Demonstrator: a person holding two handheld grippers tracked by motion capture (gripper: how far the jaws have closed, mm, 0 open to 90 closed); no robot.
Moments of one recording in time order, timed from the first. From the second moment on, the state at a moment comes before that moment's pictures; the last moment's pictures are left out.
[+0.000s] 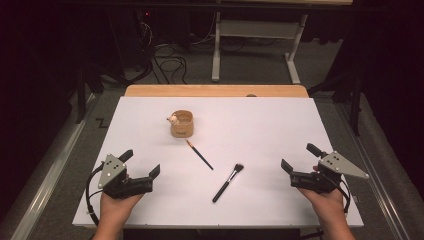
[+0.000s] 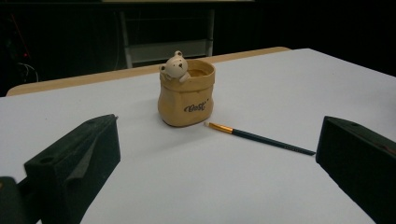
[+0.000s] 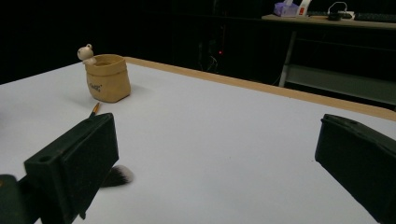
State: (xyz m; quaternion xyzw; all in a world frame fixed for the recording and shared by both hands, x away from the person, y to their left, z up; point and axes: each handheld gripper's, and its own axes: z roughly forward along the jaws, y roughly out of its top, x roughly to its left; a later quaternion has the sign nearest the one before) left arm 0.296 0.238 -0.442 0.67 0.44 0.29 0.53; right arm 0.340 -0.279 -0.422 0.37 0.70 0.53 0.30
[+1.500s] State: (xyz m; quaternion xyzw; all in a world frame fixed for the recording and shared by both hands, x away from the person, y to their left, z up) left arm 0.313 0.233 -0.466 0.71 0.48 0.22 0.46; right arm 0.343 -0.260 -0.454 0.36 0.75 0.49 0.28
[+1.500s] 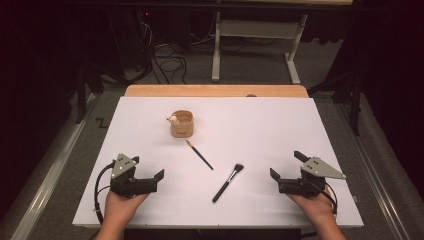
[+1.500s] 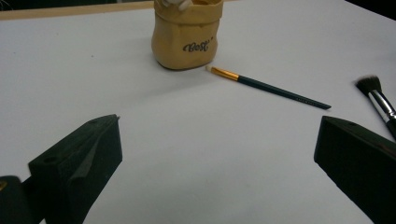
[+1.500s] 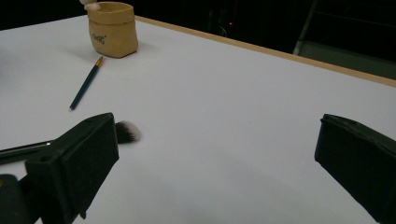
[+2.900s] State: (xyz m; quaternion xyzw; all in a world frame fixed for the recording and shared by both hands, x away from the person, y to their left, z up) left arm 0.367 0.221 -0.442 0.78 0.57 0.08 0.26; right arm 0.335 -0.270 -0.459 0.35 0.75 0.49 0.27
